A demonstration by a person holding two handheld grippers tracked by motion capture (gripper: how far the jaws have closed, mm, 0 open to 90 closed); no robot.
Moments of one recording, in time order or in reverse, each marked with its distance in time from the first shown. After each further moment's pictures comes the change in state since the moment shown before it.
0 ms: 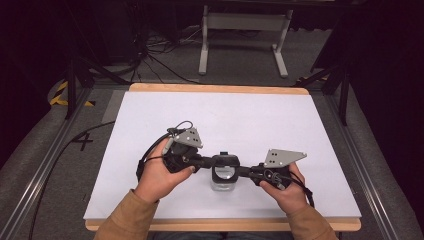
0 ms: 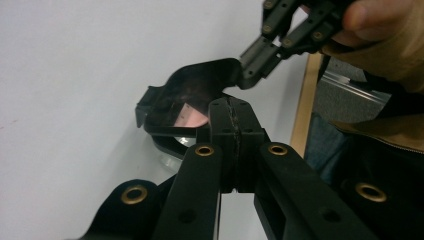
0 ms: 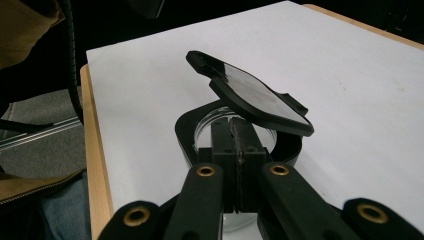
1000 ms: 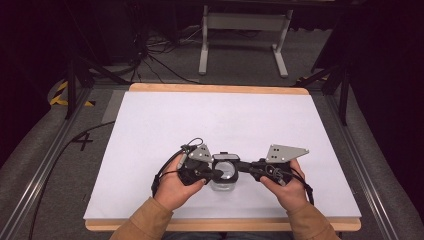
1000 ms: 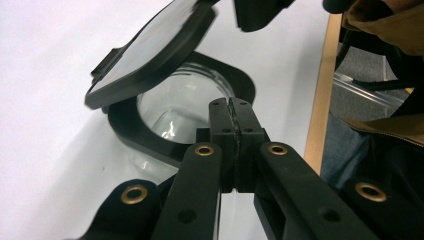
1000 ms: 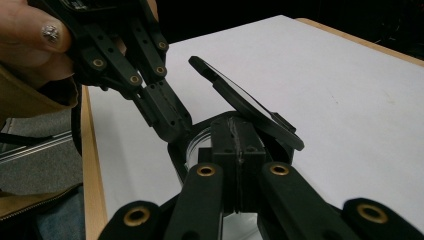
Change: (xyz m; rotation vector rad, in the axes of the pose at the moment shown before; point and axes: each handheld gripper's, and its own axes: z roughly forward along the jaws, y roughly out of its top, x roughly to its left) left arm 0.005 -0.031 0.063 -0.012 -0.035 -0.063; right arm -0.006 0.006 -0.001 -0.042 -0.005 0.013
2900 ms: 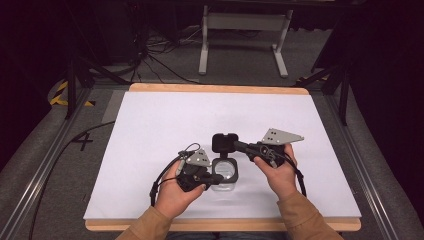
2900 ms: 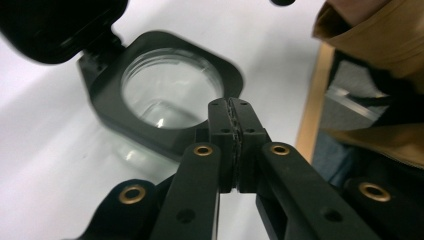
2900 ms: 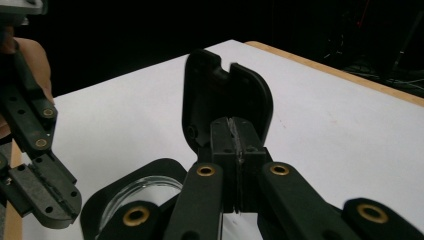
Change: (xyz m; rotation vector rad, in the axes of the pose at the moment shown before) left arm -0.013 -0.009 -0.002 -0.061 -0.015 -0.064; right arm -0.032 0.012 0.020 -0.083 -0.141 0.054
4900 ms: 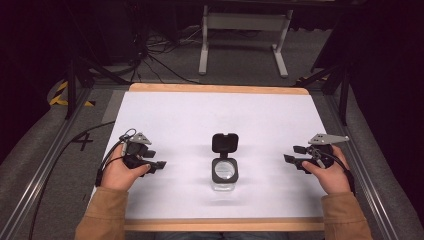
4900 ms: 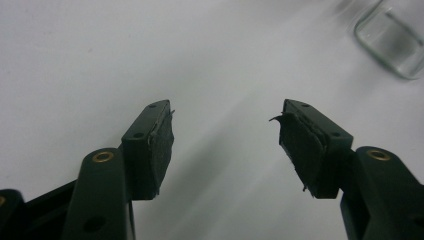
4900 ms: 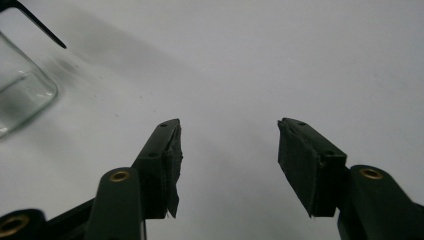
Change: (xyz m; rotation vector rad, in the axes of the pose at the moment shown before) left arm 0.121 -0.079 -0.081 0.154 0.305 -0.223; right arm -0.091 -0.065 -0.095 0.330 -0.260 0.151
